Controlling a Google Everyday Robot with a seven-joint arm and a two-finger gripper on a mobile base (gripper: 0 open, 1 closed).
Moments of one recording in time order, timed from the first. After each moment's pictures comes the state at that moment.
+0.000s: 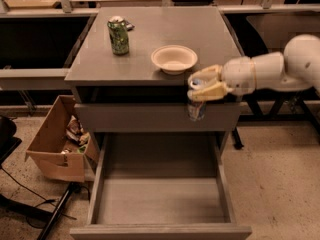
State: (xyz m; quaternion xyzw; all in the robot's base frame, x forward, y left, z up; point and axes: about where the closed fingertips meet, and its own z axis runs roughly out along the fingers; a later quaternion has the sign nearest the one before) arm 0.604 -0.106 0.855 -0.55 0.60 0.35 0.45
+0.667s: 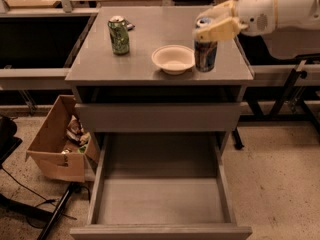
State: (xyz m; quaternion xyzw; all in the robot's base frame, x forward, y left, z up) arm 0.632 -0.110 1.012 -0.53 0.63 0.28 0.49
